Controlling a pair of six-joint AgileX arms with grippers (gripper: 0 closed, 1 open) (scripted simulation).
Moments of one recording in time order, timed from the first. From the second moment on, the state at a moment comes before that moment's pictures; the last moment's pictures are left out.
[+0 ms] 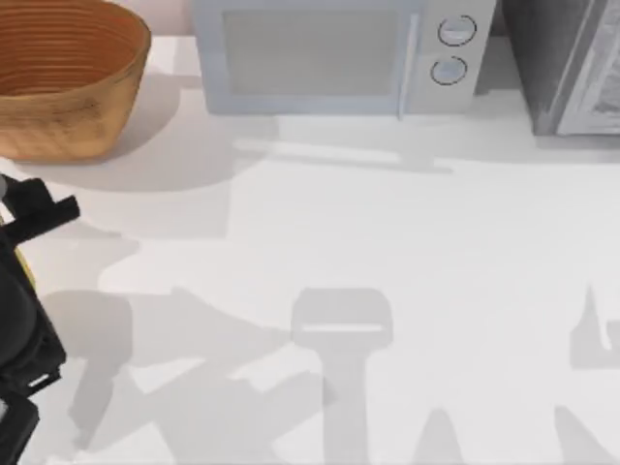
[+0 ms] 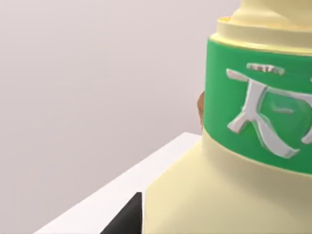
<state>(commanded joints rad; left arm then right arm) -0.32 1.68 0.20 1.58 -0.87 0.10 0.00 0.00 0.00 0.00 0.00 0.00</state>
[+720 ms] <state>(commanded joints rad) -0.30 1.71 0.21 1.61 -0.84 0.10 0.00 0.00 0.00 0.00 0.00 0.00</state>
